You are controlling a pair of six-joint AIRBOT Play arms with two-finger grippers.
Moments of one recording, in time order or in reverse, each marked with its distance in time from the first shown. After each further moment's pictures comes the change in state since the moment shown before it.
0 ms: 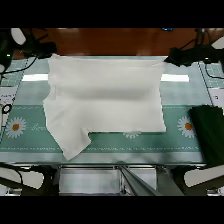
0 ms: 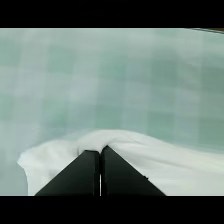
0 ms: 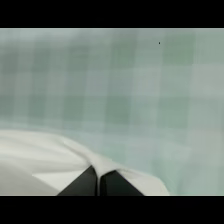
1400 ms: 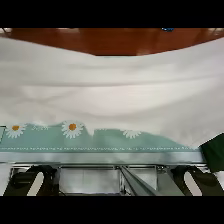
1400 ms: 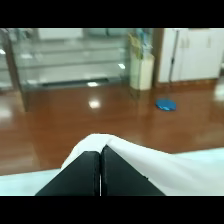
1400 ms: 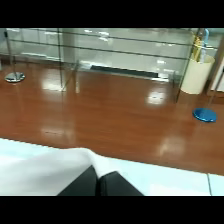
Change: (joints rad) left arm 0.073 1.218 -0.035 -0.258 -0.256 0.231; right arm -0.006 1.123 0.203 -0.328 0.393 0.146
